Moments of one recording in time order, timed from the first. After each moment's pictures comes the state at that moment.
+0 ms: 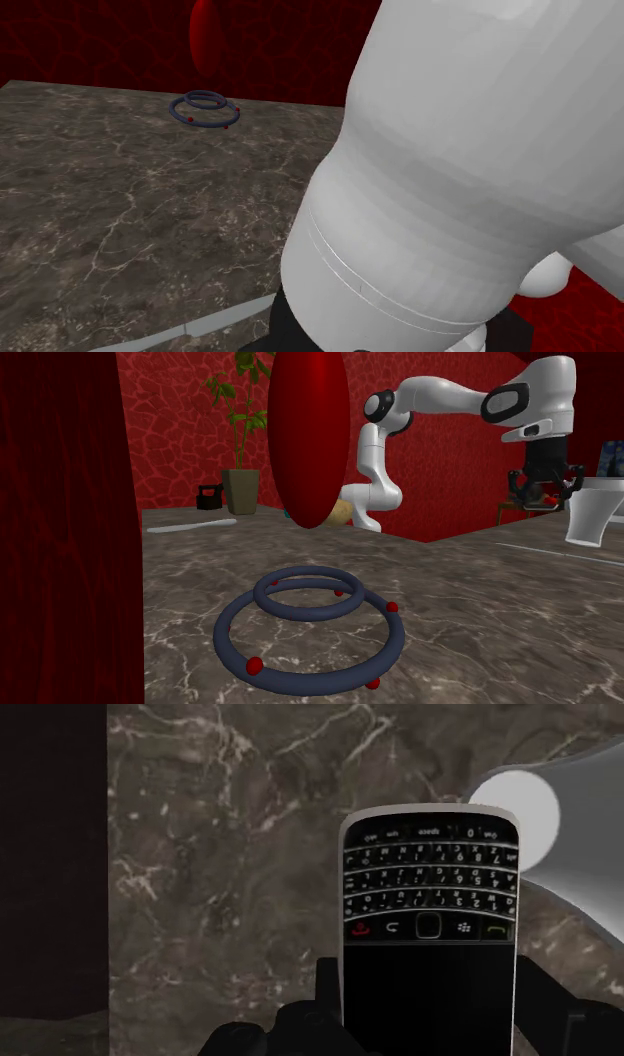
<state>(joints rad) 0.44 -0.24 0.84 -2.08 0.22 2.00 1.39</state>
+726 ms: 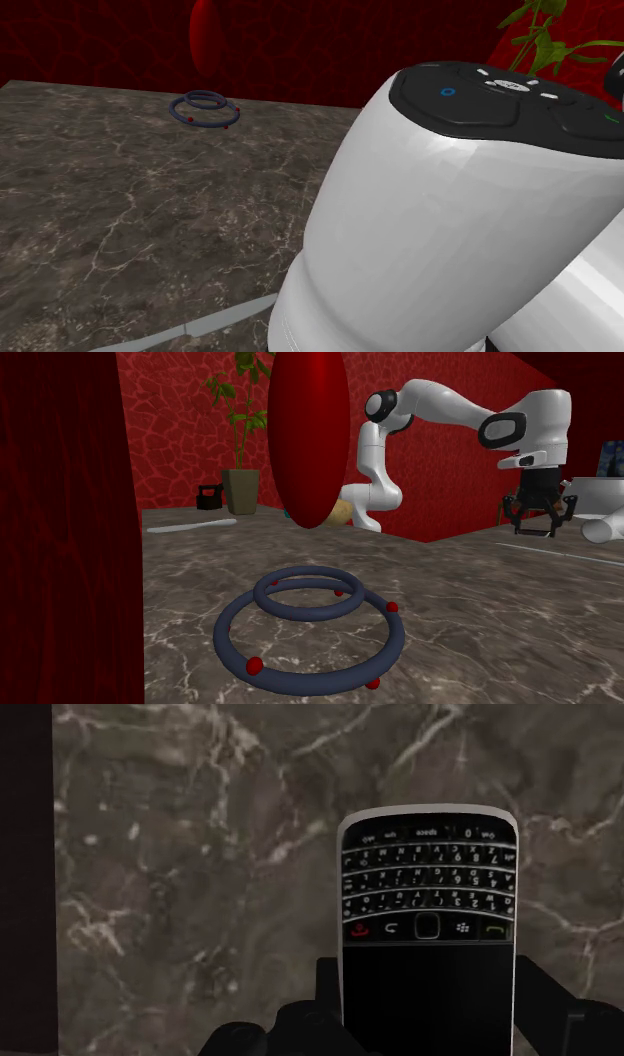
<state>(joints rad) 0.44 -0.17 0.88 -2.20 0.19 2.14 1.42</state>
